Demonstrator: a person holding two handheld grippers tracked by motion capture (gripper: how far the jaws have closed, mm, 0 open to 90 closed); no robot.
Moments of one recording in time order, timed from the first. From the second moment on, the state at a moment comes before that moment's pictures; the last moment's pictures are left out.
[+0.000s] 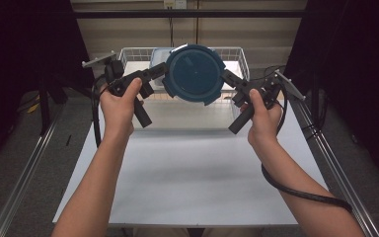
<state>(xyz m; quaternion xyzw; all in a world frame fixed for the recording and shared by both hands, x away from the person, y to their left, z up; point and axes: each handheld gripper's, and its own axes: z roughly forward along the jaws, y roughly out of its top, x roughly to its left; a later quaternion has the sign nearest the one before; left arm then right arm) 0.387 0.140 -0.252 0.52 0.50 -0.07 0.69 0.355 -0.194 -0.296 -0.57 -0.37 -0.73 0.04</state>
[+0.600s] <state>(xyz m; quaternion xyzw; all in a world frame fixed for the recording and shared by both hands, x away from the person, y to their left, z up) 0.415 0.147 -0.241 0.51 0.50 -0.06 0.69 0.387 -0.185 -0.281 -0.57 -0.36 -0.74 0.03</state>
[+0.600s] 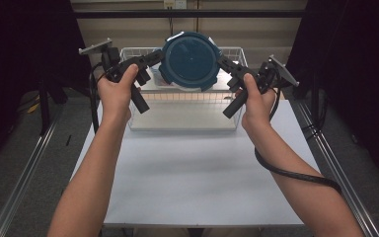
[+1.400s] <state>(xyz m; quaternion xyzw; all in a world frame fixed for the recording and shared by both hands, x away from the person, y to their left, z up) 0.454 0.147 -0.230 0.50 0.50 -0.06 0.70 0.426 -0.183 -0.270 -0.57 -0.35 -0.74 0.04</state>
